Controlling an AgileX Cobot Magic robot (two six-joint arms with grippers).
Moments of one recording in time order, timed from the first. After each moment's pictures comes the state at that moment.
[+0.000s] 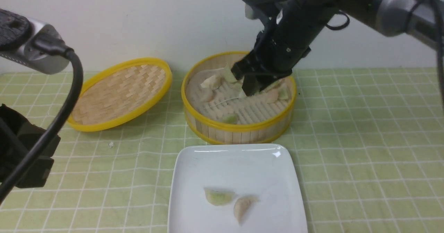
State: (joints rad) right arm 0.49 1.99 -1.84 0.27 1.25 -0.12; left arm -0.52 0.92 -1.18 0.05 1.25 -0.10
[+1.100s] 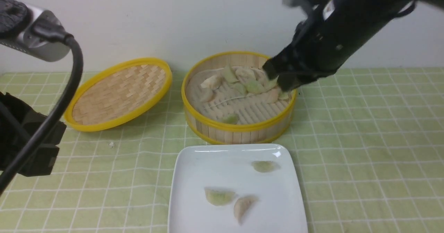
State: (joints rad) right arm 0.53 1.60 -1.67 0.09 1.23 0.06; left arm -0.52 0.92 -1.18 0.05 1.19 -0.10
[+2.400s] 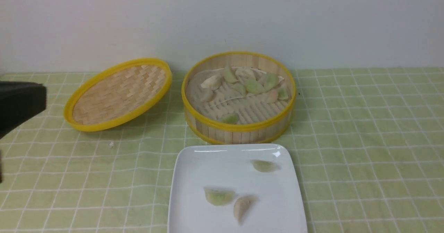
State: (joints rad) right arm 0.53 -0.02 -0.51 -0.65 0.49 0.71; left arm -0.52 0.59 -0.92 0.00 0.74 -0.10
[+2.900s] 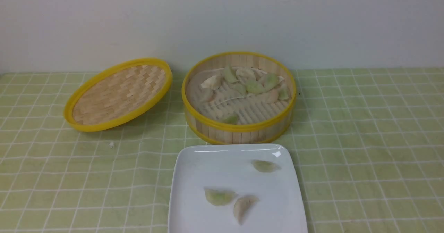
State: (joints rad) right arm 0.53 -0.02 -0.51 -0.65 0.49 0.71; left arm -0.52 0.11 -0.54 0.00 0.50 -0.11
